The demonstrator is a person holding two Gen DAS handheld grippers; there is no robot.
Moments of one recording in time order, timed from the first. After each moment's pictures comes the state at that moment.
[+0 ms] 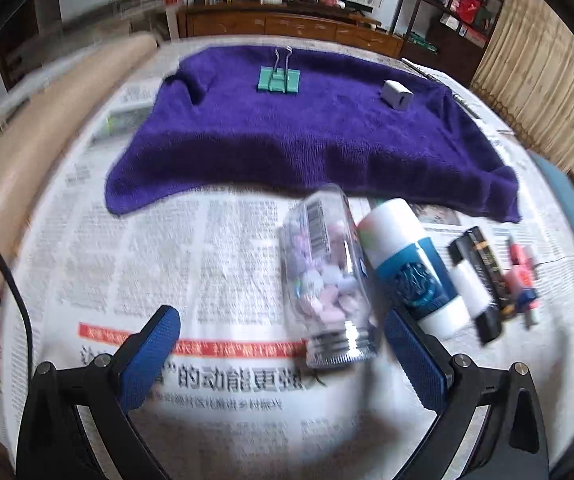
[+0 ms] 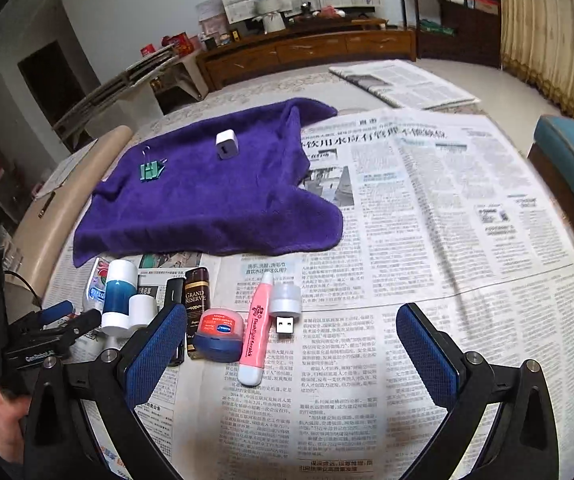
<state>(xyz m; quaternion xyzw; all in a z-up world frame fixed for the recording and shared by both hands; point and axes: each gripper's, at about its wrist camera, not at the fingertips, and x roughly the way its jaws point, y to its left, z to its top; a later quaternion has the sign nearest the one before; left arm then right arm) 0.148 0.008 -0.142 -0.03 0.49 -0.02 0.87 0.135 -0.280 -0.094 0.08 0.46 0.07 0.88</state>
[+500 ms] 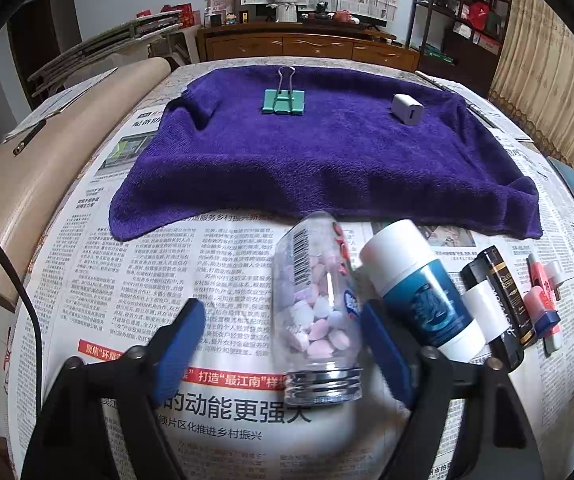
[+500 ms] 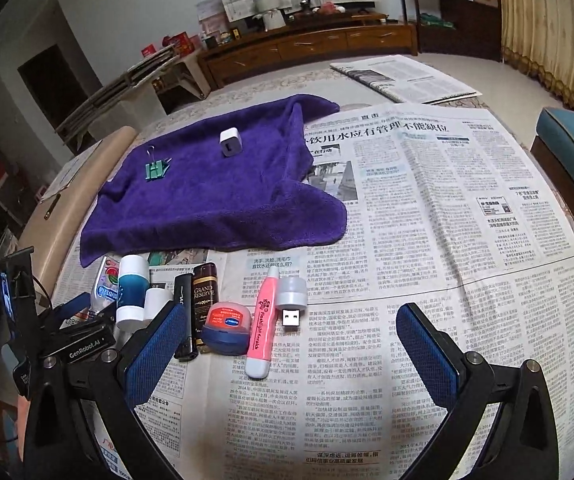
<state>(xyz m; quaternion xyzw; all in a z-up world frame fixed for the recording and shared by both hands) 0.152 -0.012 -0.142 -0.01 0.46 0.02 0.89 0.129 -0.286 -0.094 0.10 0.47 0.08 0.87</state>
